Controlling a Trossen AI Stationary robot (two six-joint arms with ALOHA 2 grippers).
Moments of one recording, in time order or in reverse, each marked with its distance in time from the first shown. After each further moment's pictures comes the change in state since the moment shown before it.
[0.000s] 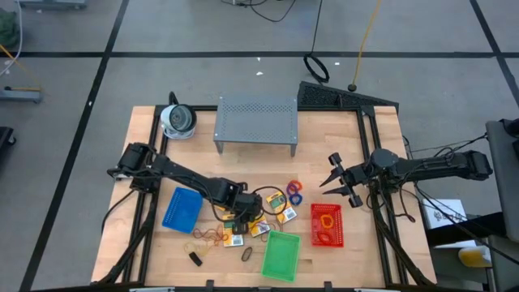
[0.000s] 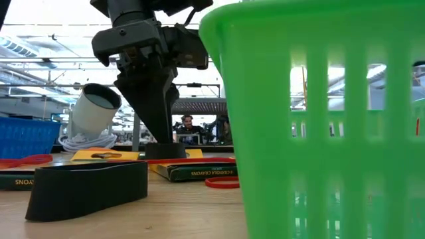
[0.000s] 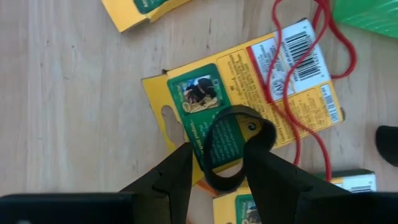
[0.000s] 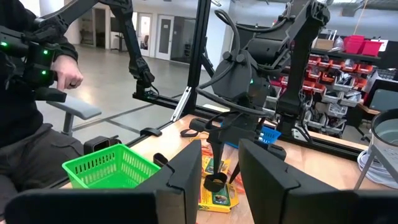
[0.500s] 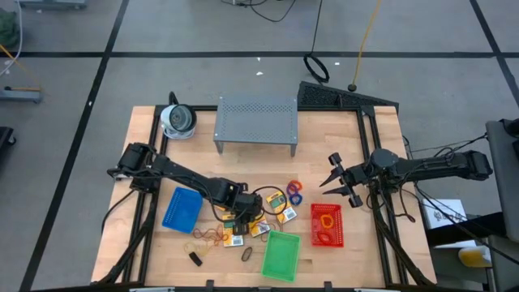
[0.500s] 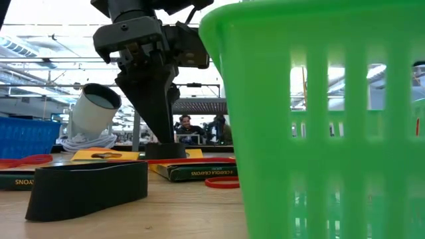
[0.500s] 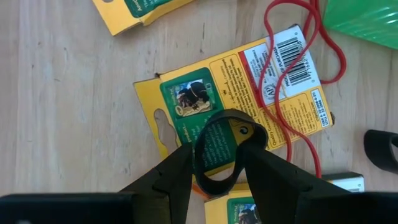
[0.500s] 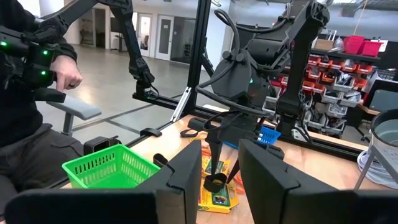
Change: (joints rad) left arm -0.001 0.000 0.000 0.012 0.016 -0.015; right arm 0.000 0.000 0.001 0.000 0.000 0.000
